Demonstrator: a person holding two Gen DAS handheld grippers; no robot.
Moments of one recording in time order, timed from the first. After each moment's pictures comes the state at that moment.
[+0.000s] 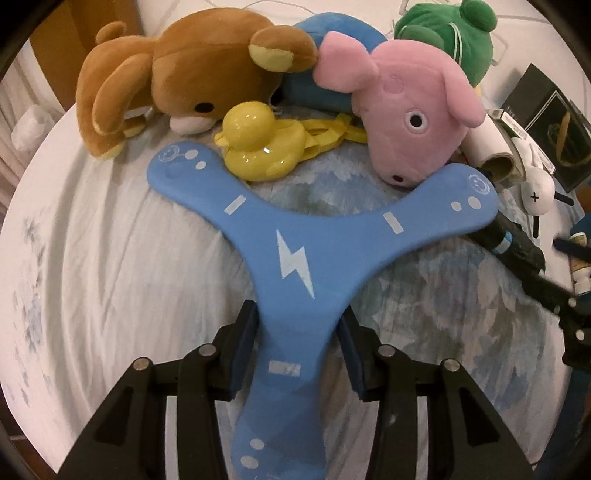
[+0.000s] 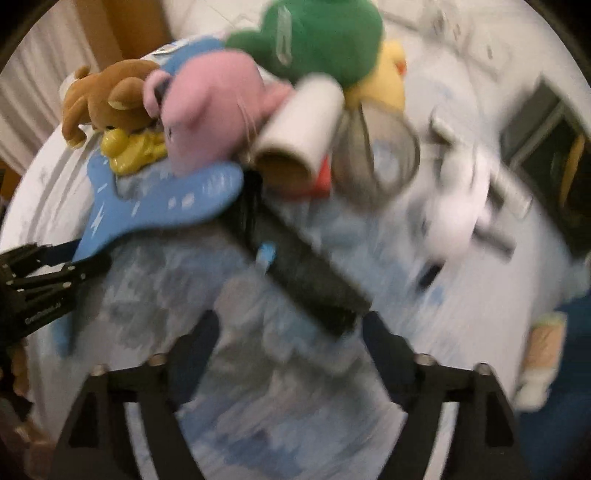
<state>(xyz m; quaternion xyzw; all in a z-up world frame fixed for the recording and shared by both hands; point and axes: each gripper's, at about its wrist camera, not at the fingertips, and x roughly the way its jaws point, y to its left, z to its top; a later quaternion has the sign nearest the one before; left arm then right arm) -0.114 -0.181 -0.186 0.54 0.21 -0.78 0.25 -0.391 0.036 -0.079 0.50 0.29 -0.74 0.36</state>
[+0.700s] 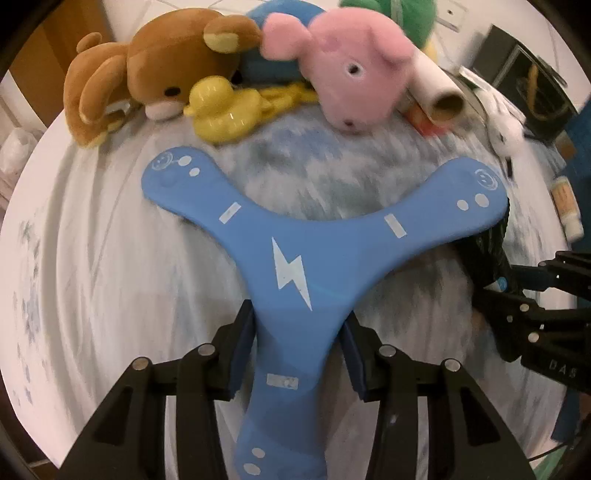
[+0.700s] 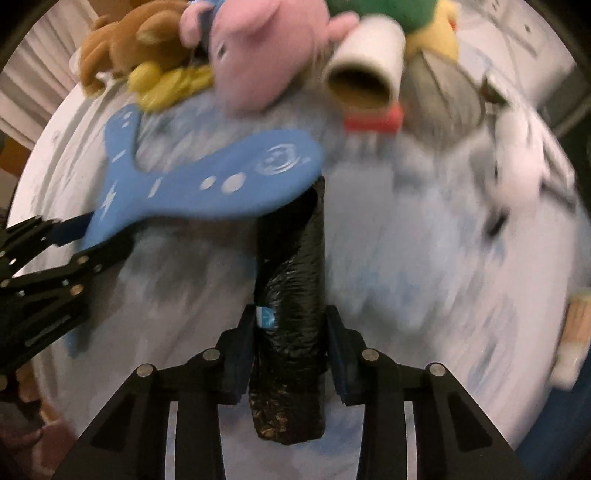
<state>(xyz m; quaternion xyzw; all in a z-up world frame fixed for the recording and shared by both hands) -0.074 -0.128 -0.192 0.56 0.18 -0.78 0.20 -0.349 0.045 -0.118 0.59 0.27 -0.66 0.37</state>
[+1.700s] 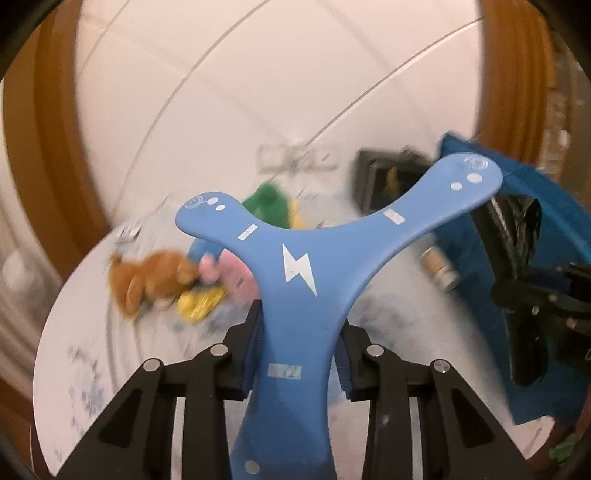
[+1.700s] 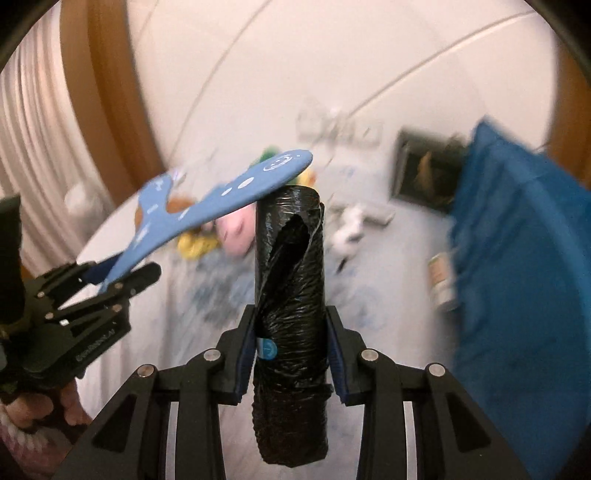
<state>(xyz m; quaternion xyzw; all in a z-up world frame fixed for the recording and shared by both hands) -0.051 -0.017 0.034 0.33 0.05 -0.94 0.13 -0.260 0.175 0.104 0.38 0.10 -0.87 0.30</state>
